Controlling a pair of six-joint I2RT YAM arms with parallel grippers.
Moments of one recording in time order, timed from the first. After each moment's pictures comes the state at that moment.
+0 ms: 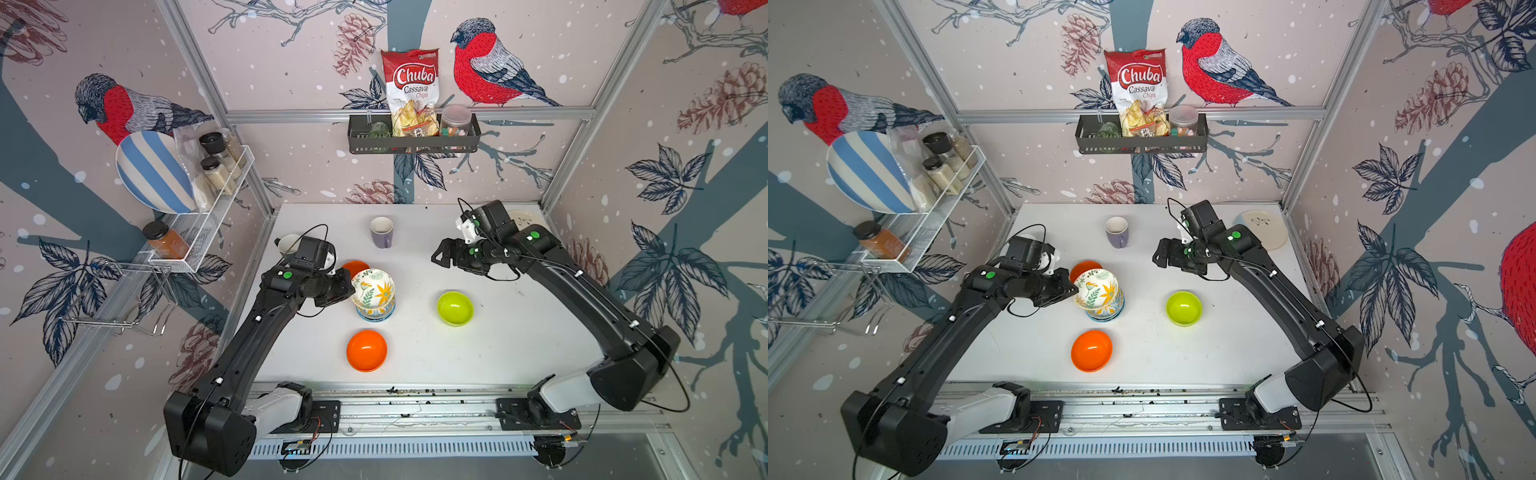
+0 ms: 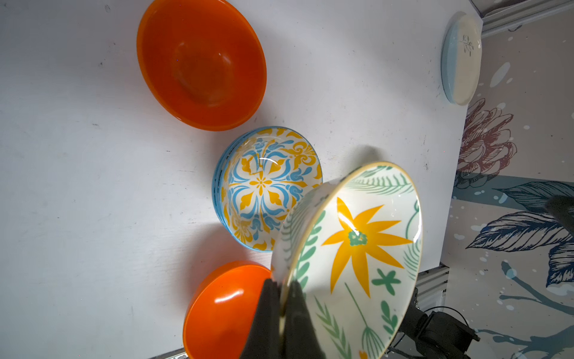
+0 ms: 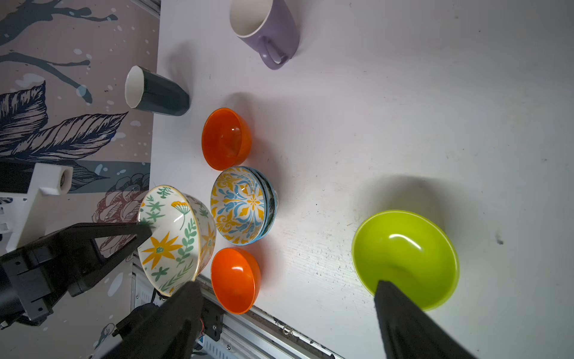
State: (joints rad) left arm -0.27 1.17 1.10 -0.95 0.36 -0.57; right arm 0.60 1.47 1.54 -1.00 -0.24 0.58
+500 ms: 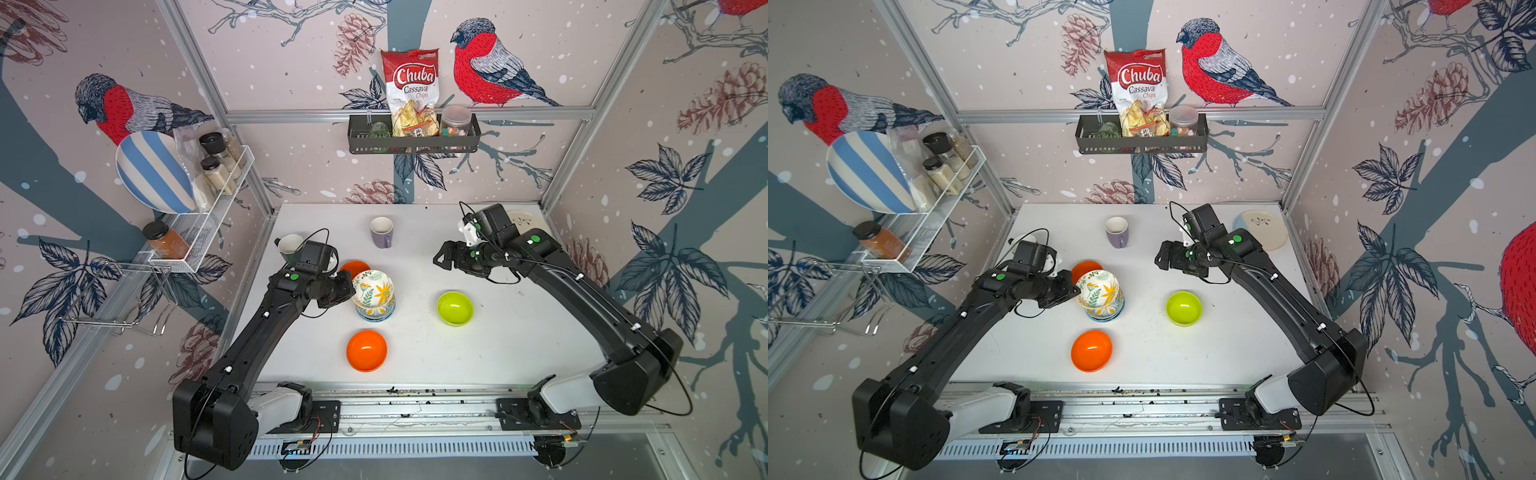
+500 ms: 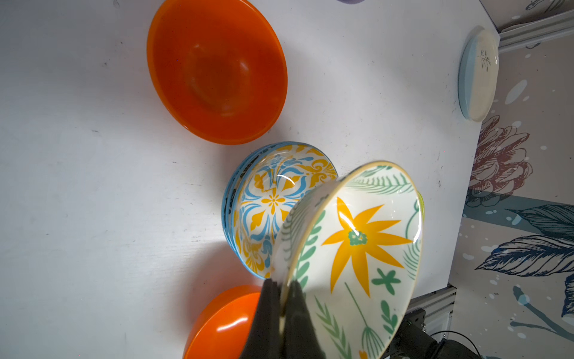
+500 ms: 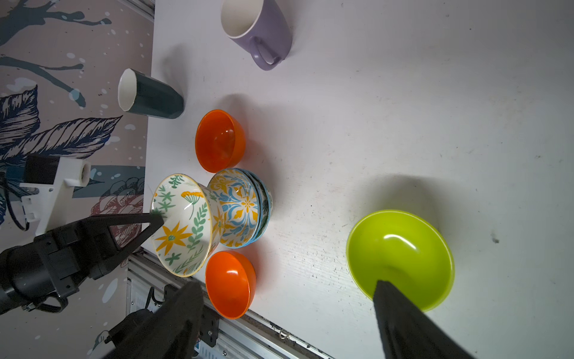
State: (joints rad) left arm -0.27 1.20 1.00 -0.82 0.34 -0.61; right arm 0.60 1.45 1.49 -0.97 -0.24 0.58
